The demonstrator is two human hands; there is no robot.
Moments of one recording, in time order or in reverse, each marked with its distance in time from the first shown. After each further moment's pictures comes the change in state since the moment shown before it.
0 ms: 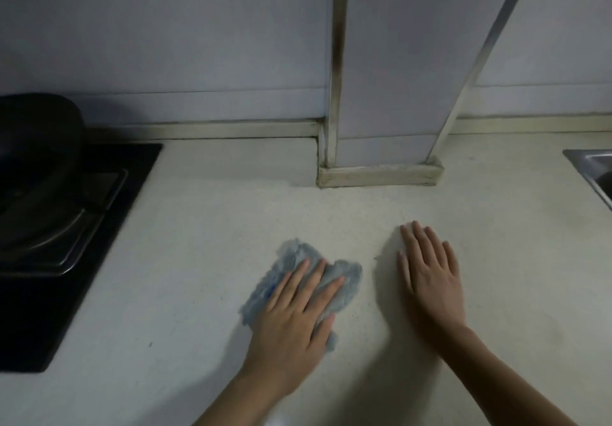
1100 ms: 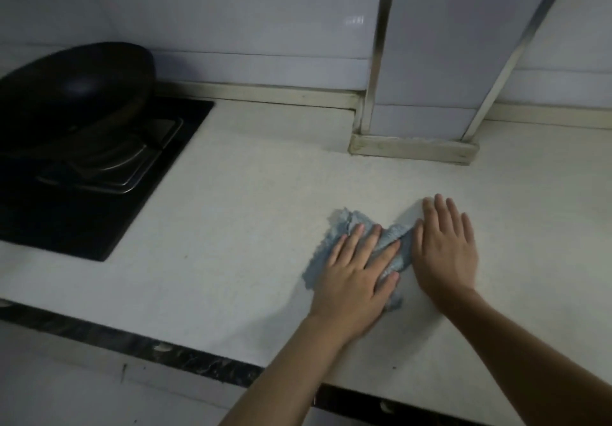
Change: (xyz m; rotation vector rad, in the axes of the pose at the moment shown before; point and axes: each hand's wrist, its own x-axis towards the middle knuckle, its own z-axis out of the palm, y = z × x) left_hand 0.025 0.086 0.016 -0.054 0.075 -0.167; right_hand 0.004 0.001 -0.002 -0.114 0.066 -0.071
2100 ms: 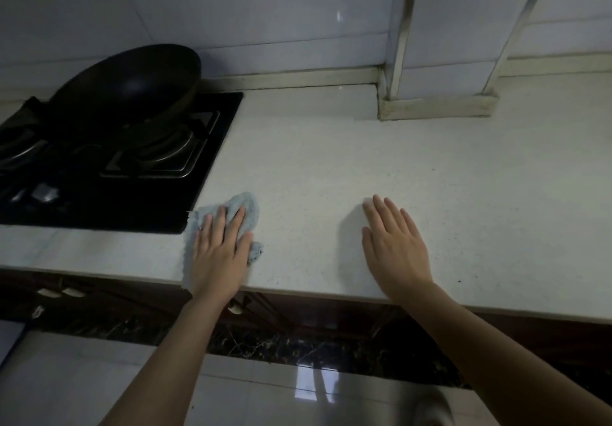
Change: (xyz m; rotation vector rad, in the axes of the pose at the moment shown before) left_hand -0.168 -0.241 -0.072 0.070 0.109 -0.414; right_hand -0.128 -0.153 -0.003 0.074 -0.086 -0.206
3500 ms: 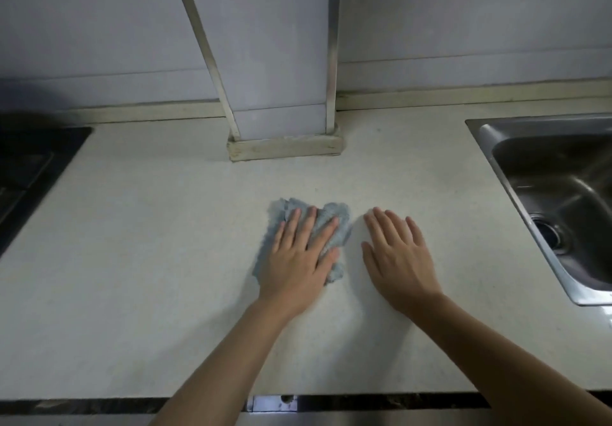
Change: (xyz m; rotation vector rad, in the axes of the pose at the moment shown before) left_hand 0.060 0.388 0.087 0.036 -0.155 0.461; right_hand 0.018 0.293 -0.057 -0.123 -0.046 0.080
